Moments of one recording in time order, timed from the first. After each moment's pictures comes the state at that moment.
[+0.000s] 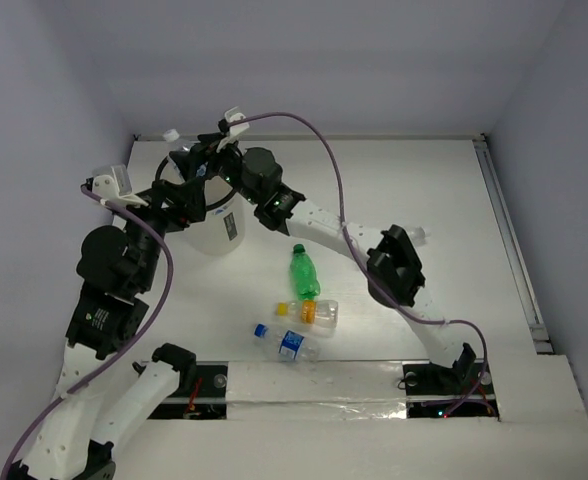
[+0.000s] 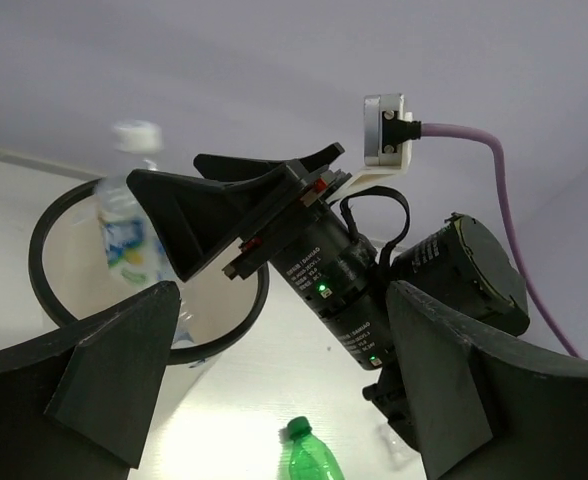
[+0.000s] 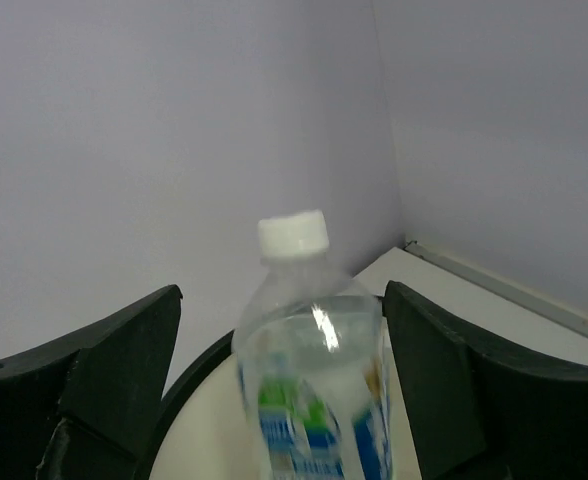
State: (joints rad) left arm -0.38 0.65 1.05 -0.31 -0.25 -0.42; right arm 0.94 2.33 2.18 0.47 0.09 0.23
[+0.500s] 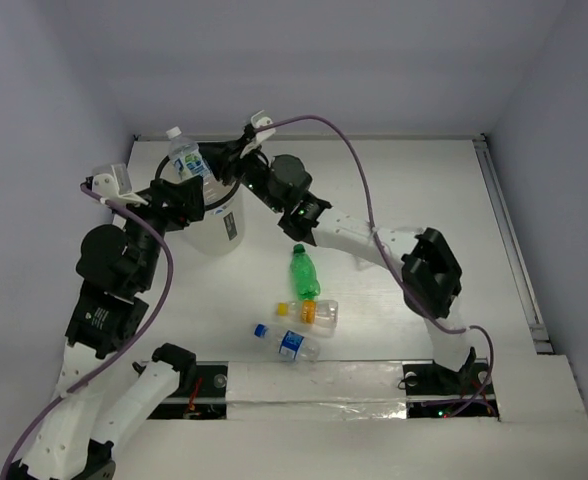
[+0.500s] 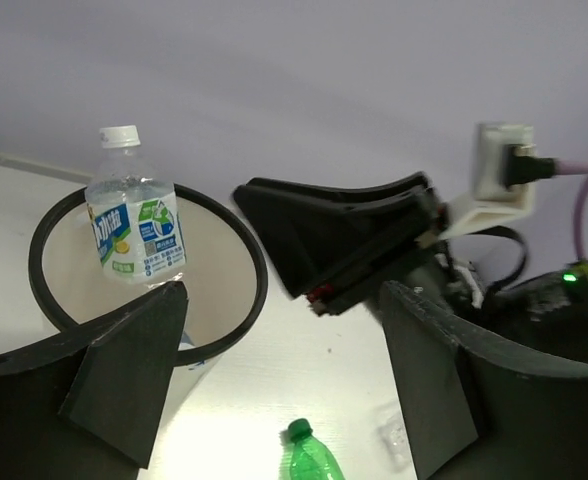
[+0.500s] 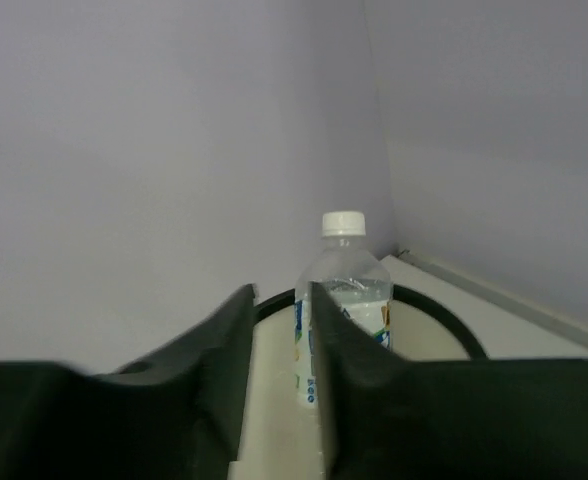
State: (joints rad) left arm -0.38 0.65 1.06 -0.31 -0.25 -0.41; right arm 0.95 2.07 1.80 0.62 0.09 0.21
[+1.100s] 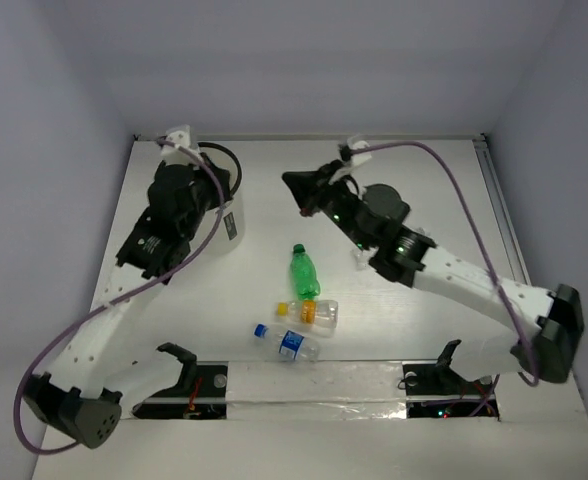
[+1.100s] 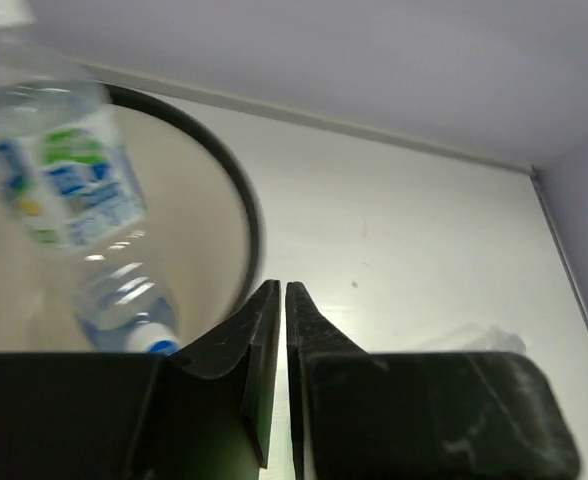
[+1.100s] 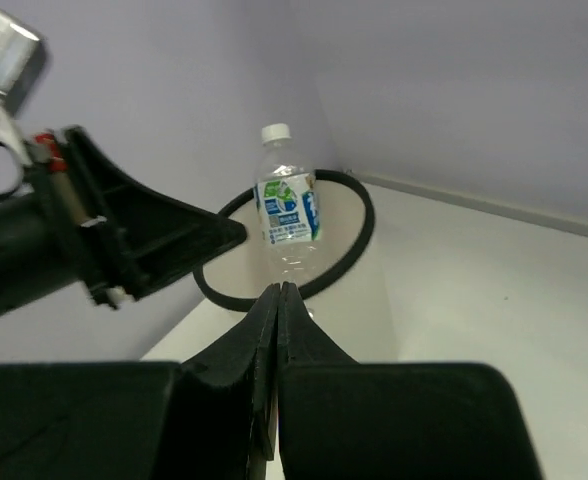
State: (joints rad) left arm -0.40 0.98 1.12 -0.32 -0.24 -0.45; right arm 0.95 1.40 1.24 0.37 0.23 0.28
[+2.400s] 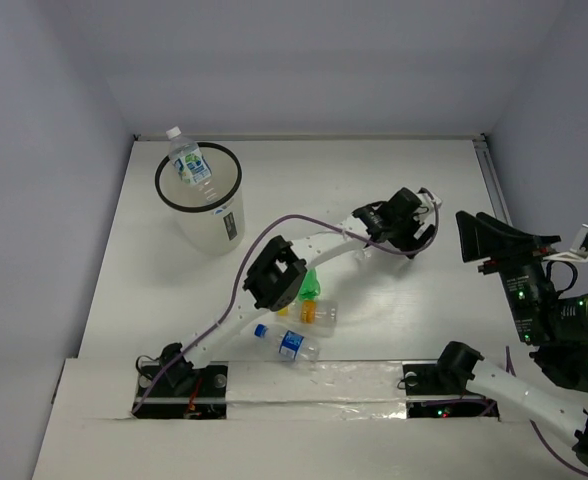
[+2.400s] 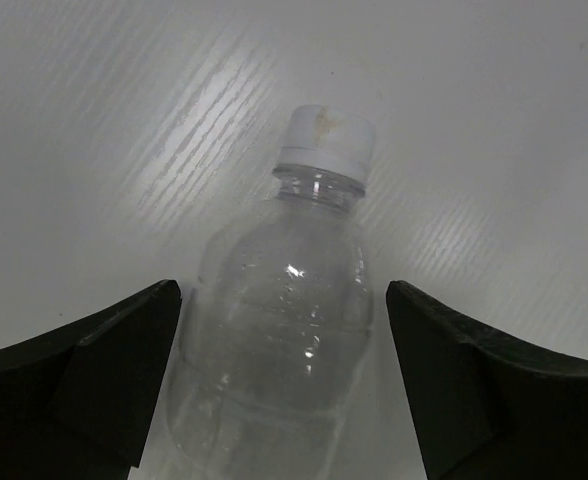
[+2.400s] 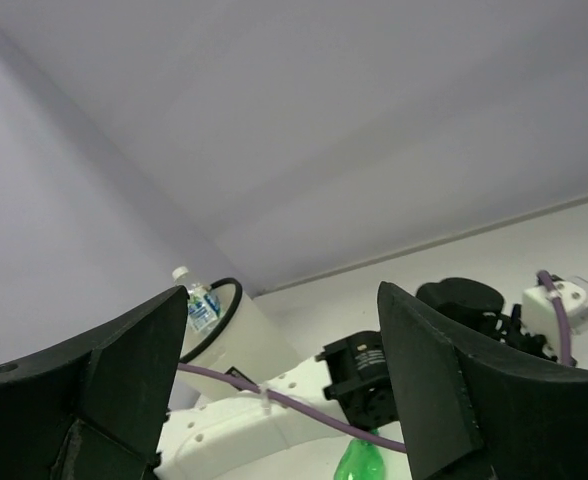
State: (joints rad) left arm -1.00 2.64 2.42 -0.47 0.08 -0.10; right arm 0.91 0.31 0.91 -0.17 0.66 0.41
